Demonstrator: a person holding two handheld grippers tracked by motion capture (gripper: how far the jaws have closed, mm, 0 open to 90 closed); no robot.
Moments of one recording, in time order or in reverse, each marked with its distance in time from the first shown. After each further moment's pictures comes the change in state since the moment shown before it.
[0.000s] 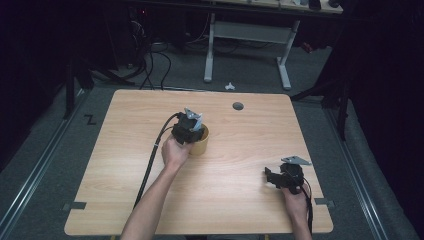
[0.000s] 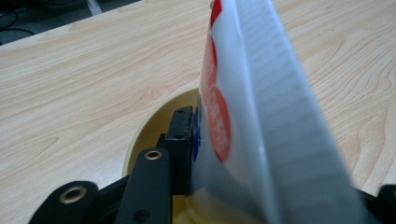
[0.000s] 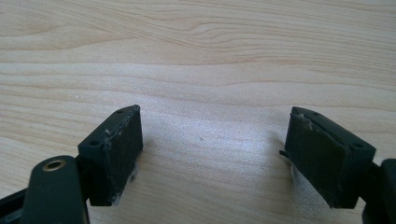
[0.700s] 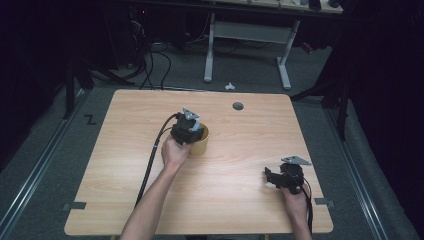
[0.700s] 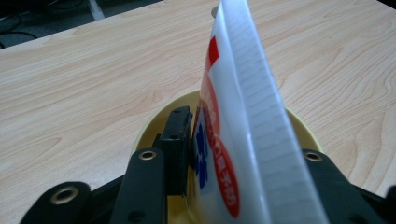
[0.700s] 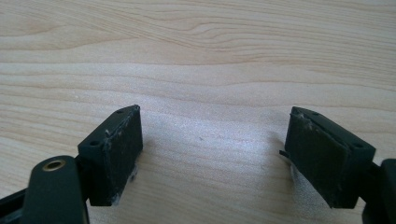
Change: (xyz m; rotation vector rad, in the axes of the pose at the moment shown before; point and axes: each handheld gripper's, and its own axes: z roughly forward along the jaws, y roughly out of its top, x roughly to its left) left arm 0.000 -0.001 -0.004 -0.028 0.002 -0.011; right arm 0.000 0.000 0.000 0.000 0.000 0.000
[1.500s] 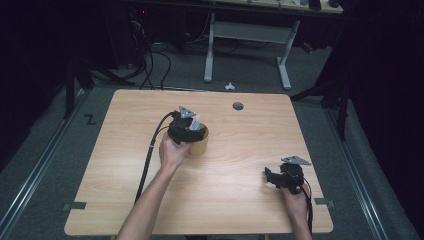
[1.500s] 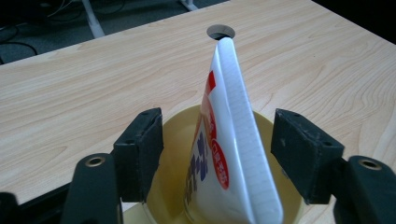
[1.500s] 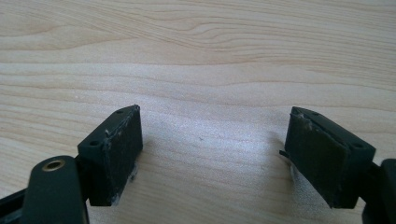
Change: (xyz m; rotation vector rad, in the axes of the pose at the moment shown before) left arm 0.003 0.004 -0.019 -0.057 -0.029 -0.015; right arm 0.000 0.000 0.000 0.000 -0.001 0.001
